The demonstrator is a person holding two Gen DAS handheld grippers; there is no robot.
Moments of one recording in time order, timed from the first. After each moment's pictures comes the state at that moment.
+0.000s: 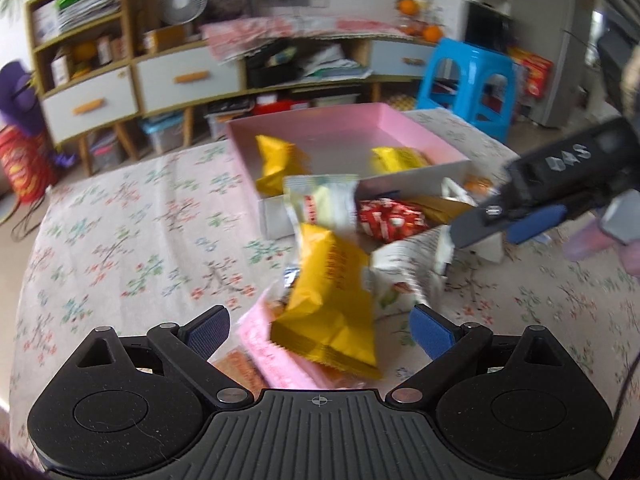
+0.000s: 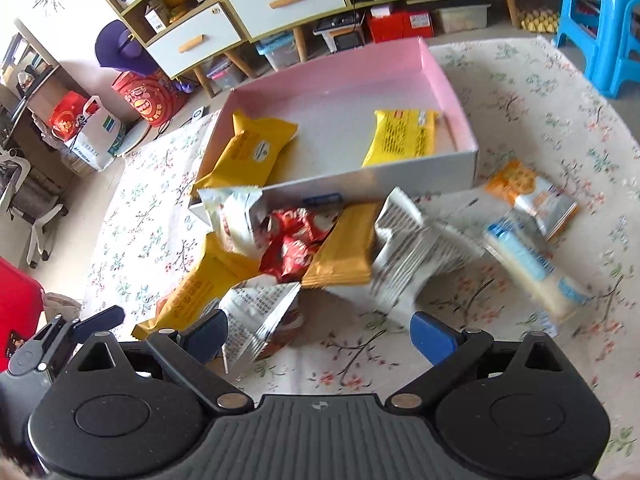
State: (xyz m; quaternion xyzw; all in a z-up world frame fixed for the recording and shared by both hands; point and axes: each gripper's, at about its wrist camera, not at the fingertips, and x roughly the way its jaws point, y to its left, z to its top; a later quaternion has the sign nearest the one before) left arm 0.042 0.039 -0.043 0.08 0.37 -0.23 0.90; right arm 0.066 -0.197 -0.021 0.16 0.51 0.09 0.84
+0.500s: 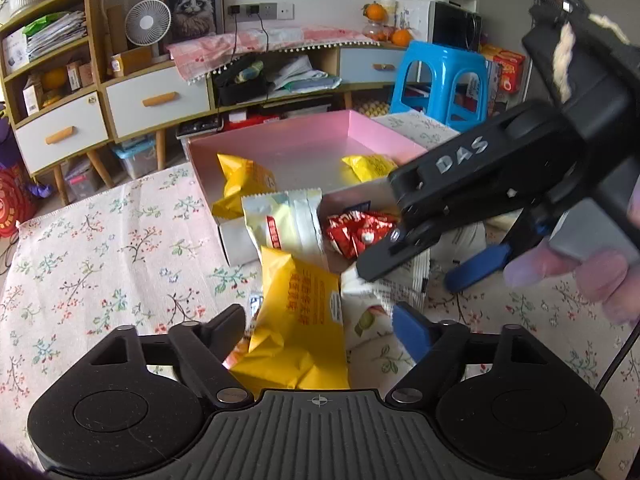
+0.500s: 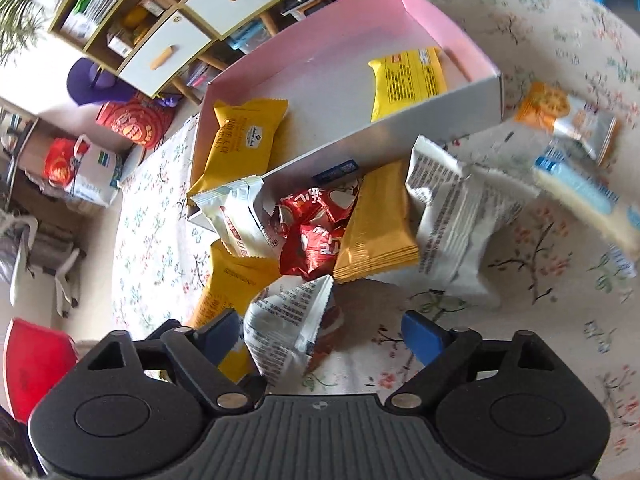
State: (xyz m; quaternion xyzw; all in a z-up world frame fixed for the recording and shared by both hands) left arm 0.051 0.016 -0.052 0.10 0.34 -0.26 0.90; right arm 0.080 -0.189 -0.049 0.28 0.54 0.07 0.79
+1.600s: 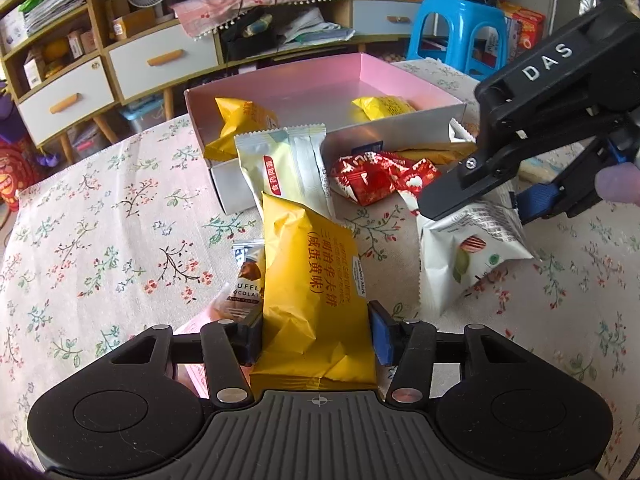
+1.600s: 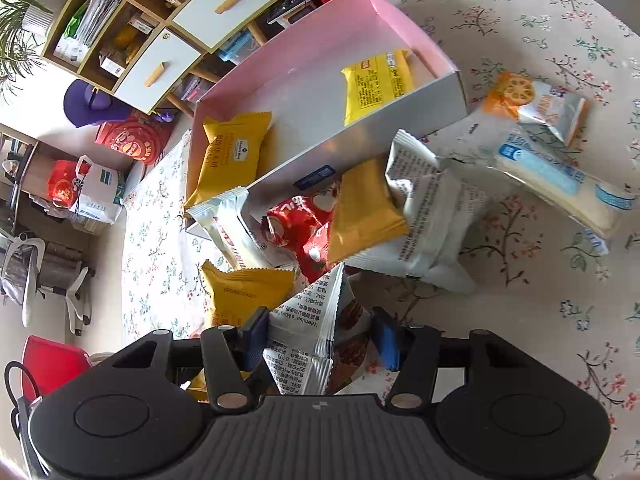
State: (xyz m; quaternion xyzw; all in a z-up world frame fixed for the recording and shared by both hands) left arm 0.058 0.006 -0.076 0.12 0.41 -0.22 0.88; right arm 0.067 -0.213 -0.038 0.31 0.53 0.06 0.78
